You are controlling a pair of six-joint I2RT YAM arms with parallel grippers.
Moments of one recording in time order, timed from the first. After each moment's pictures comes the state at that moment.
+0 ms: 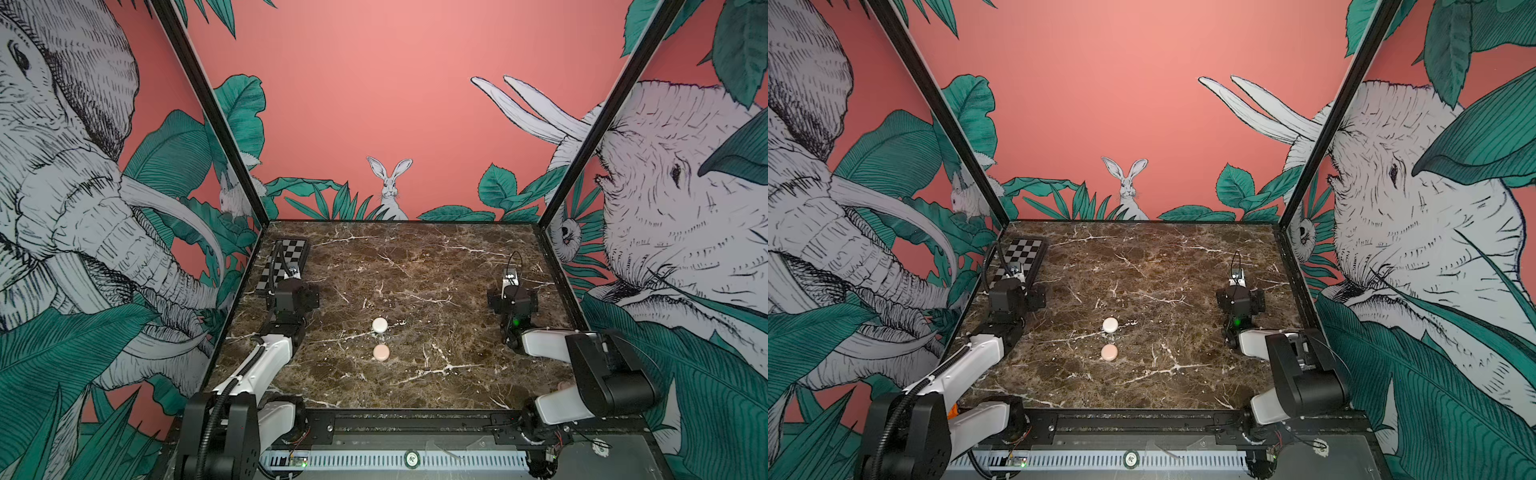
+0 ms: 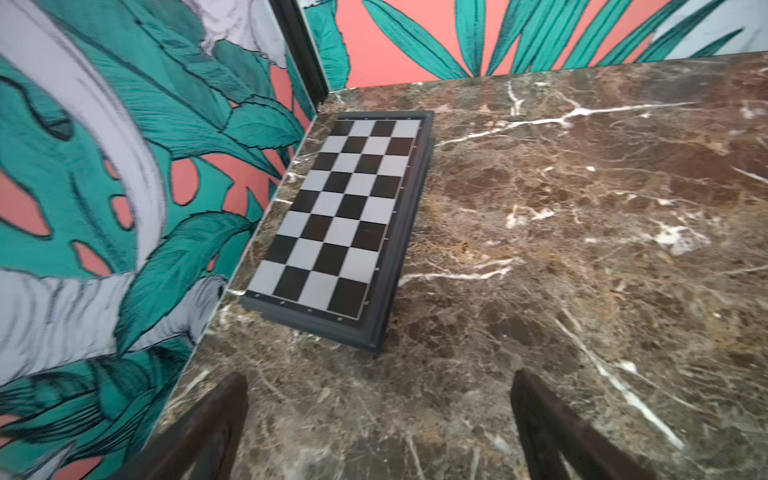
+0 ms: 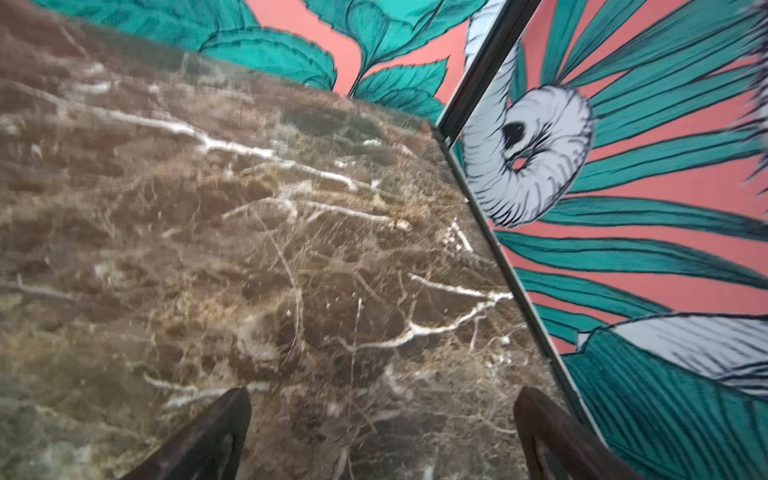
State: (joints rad) left arm -0.08 1.12 0.49 0.14 -0.33 0.06; right arm 0.18 1.49 0.40 0.64 0.50 -0.15
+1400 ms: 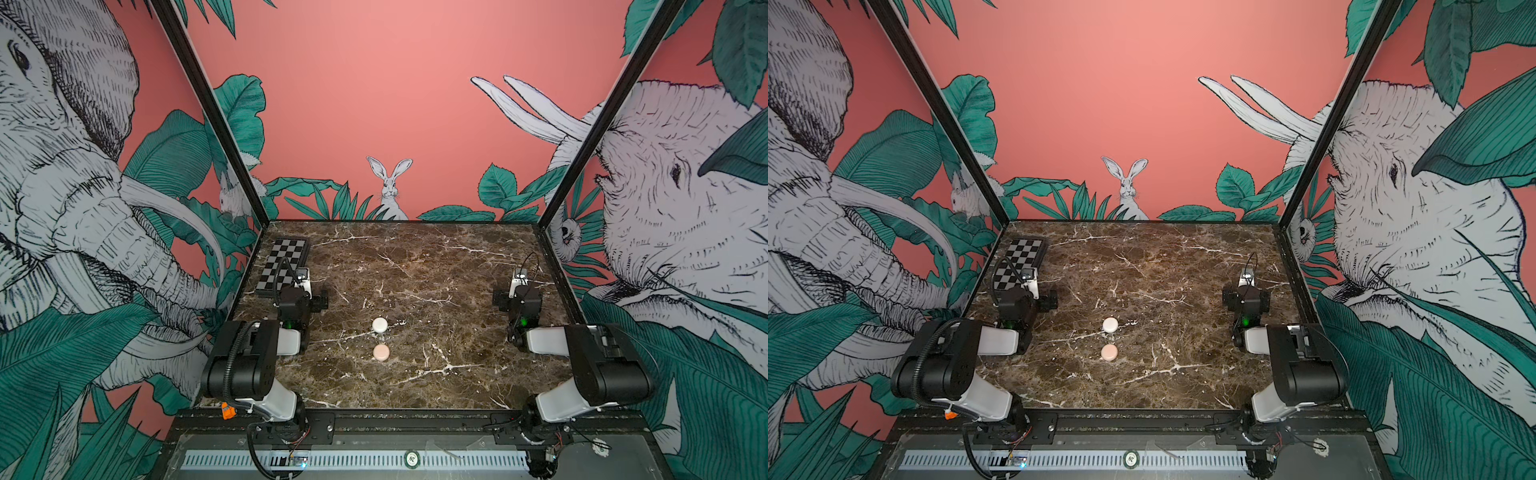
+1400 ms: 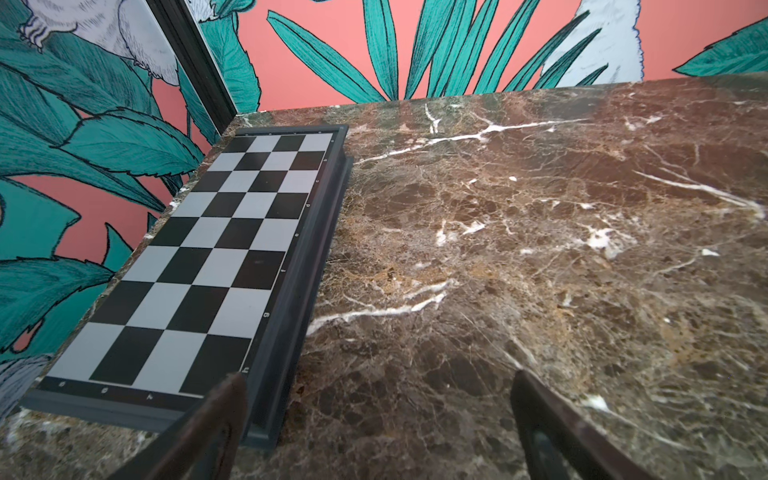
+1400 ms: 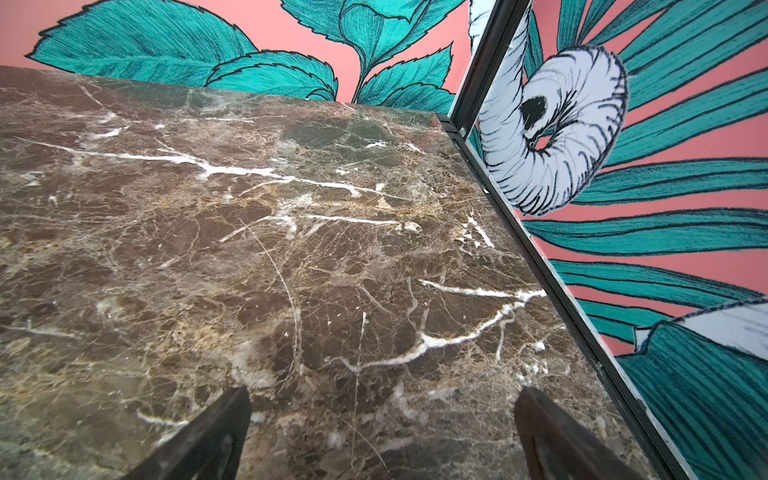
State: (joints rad) left arm -0.02 1.55 0.35 0.85 -0.06 0.09; right arm 0.06 1.53 0.39 0.74 0.33 -0.06
